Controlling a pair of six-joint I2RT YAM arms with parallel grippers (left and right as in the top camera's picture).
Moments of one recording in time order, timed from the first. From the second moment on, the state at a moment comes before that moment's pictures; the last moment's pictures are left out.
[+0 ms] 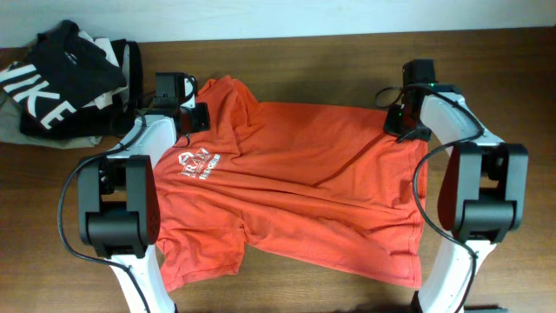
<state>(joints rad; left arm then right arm) -0.04 2.14 1.42 -0.27 0.09 -0.12 -0.06 2.13 1.53 -0.74 0.09 0.30</state>
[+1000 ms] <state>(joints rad) 0.15 2.07 1.46 -0.35 -0.05 -0.09 -0.12 2.15 1.71 -0.89 0.25 0.28</state>
